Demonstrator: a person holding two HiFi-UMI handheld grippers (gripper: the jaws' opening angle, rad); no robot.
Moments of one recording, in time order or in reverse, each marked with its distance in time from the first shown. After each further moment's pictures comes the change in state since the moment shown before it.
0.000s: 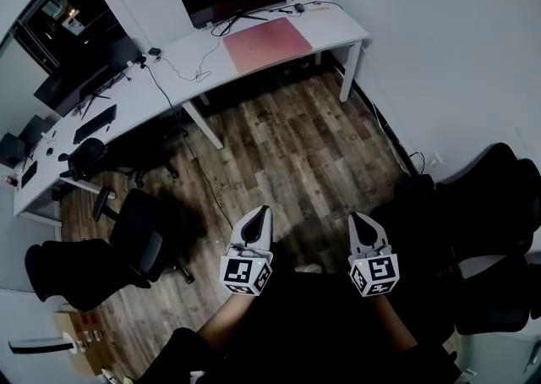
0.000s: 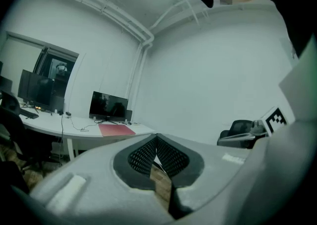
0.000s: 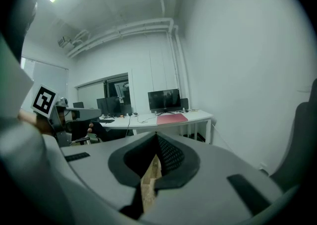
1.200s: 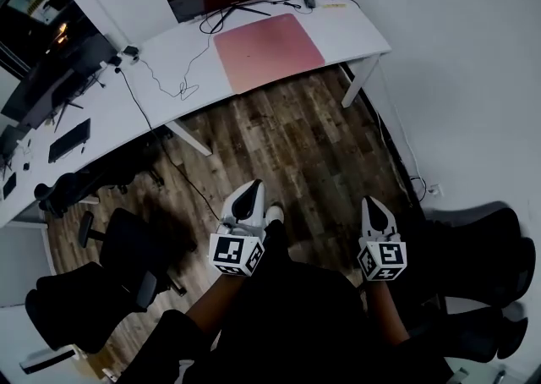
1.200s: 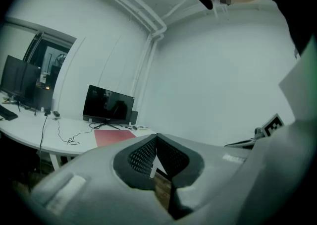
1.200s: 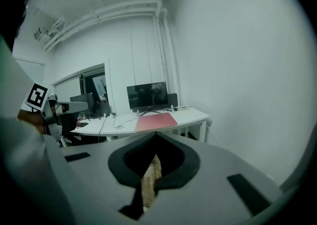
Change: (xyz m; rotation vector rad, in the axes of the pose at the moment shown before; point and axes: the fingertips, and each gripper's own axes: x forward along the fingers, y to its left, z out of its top) left arm 0.285 0.183 0.060 -0.044 0.006 0.001; right arm 0.291 -0.133 0.076 0.053 0.073 -0.129
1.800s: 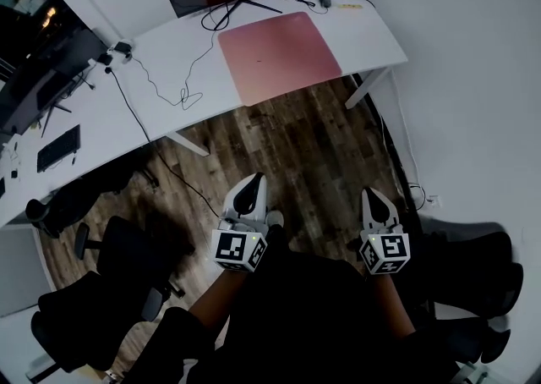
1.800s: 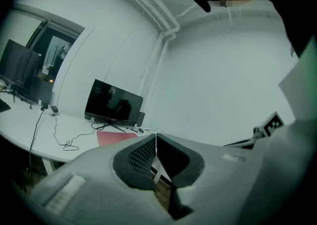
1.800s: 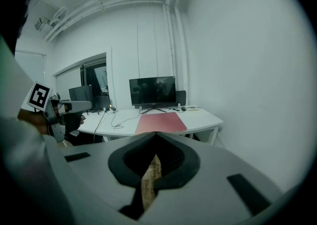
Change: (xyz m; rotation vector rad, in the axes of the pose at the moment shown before) left arm 0.089 0.123 0.017 -0.086 -0.004 0.019; right arm 0.147 0.042 0.052 -0.077 0.078 0.033
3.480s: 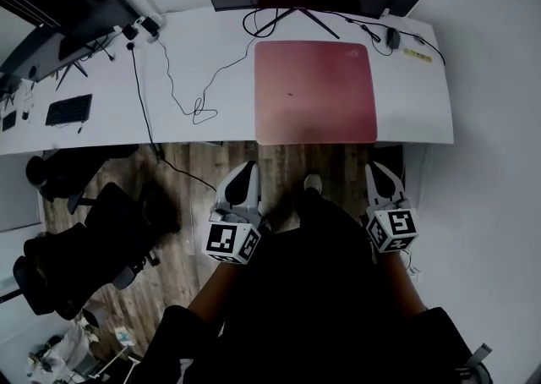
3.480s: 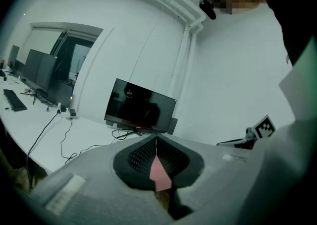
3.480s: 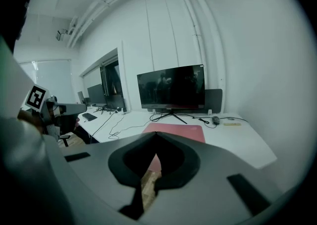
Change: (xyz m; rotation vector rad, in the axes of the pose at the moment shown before) left arm 0.204 0.127 0.040 -0.067 -0.044 0.379; right arm 0.331 -0.071 0.128 -0.120 0.054 0.400
